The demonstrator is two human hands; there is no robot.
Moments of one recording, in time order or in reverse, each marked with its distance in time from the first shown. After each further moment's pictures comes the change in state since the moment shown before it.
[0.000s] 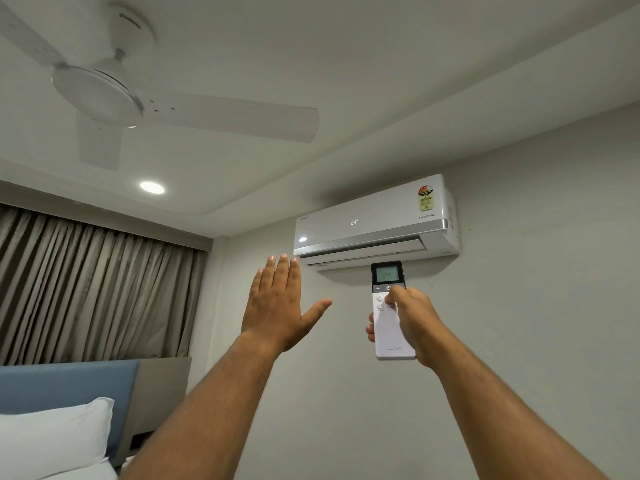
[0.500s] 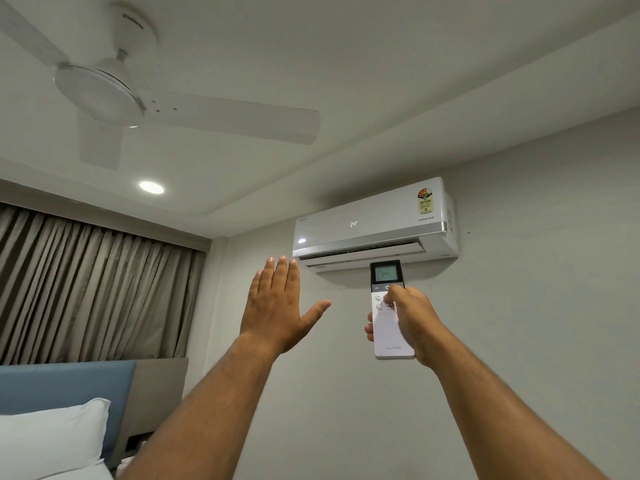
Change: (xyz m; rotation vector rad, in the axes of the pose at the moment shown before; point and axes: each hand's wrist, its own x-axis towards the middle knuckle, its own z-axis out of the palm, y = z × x) left_hand -0.001 -0.005 0.002 -0.007 0.007 -0.003; right_hand 0.000 -0.004 0.004 0.012 -0.013 -0.006
